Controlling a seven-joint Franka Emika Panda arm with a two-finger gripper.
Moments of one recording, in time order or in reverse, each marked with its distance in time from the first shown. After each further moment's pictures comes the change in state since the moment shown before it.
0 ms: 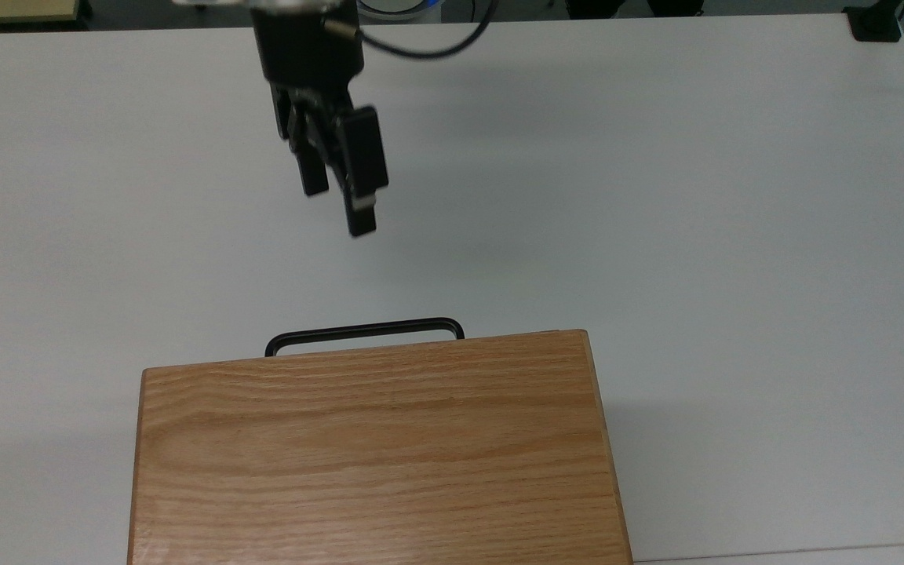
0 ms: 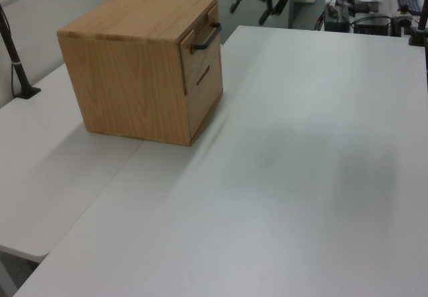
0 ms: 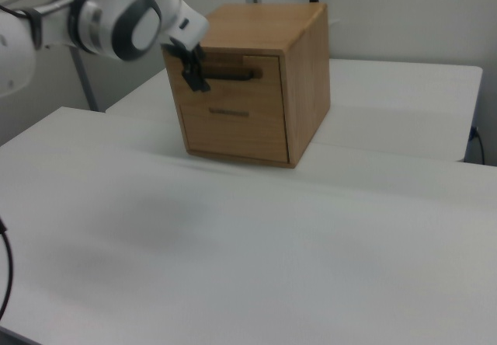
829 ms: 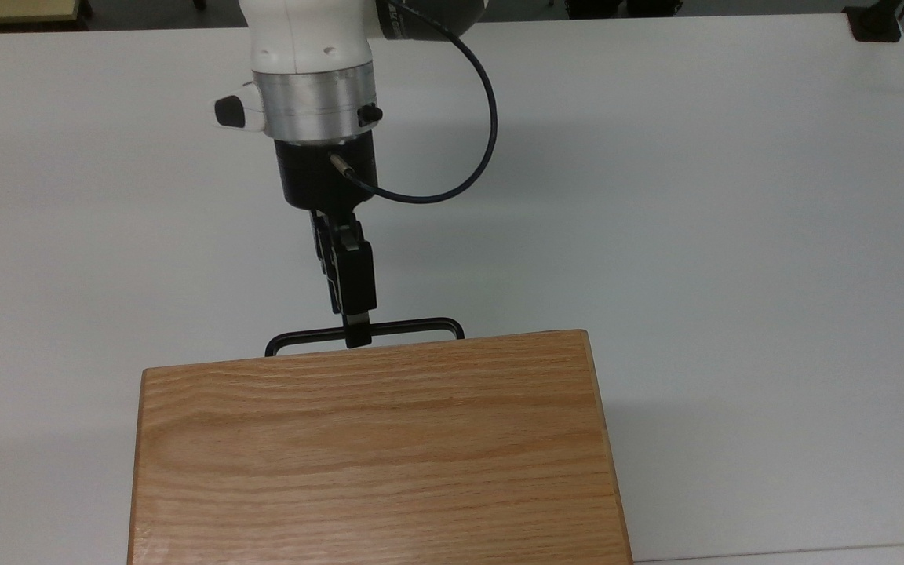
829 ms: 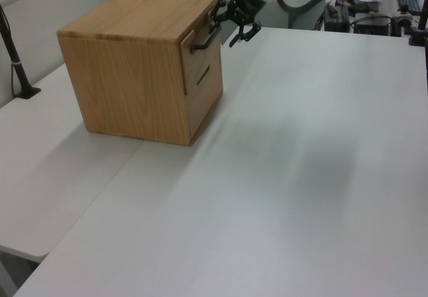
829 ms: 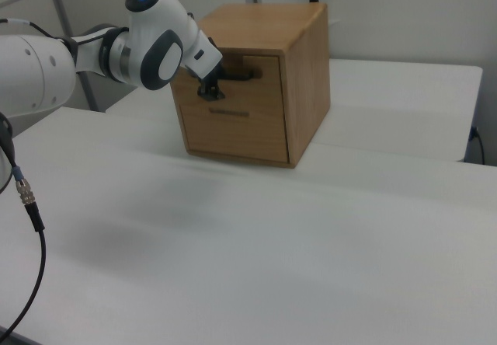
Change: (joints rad) arm 0.014 0.188 0.006 0.072 0.000 0.213 0.203
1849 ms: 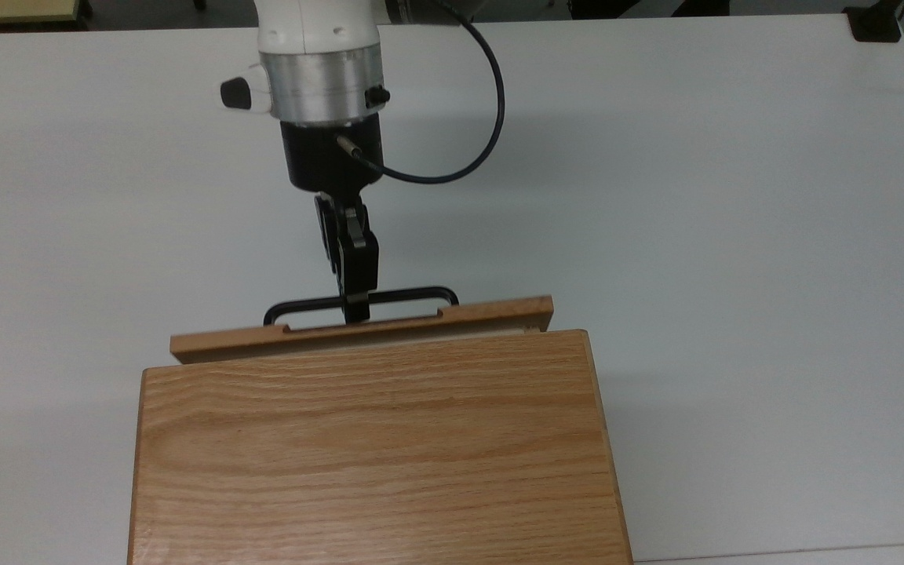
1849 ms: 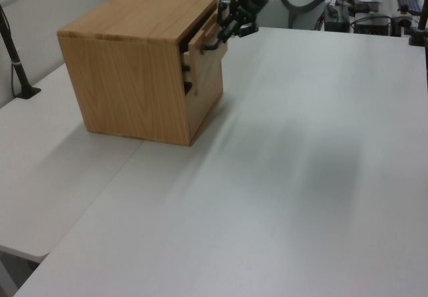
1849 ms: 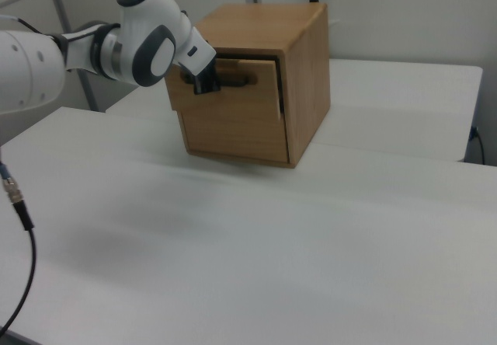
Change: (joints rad) arm 0.003 -0.056 0.000 -0.050 -0.017 -0.024 0.003
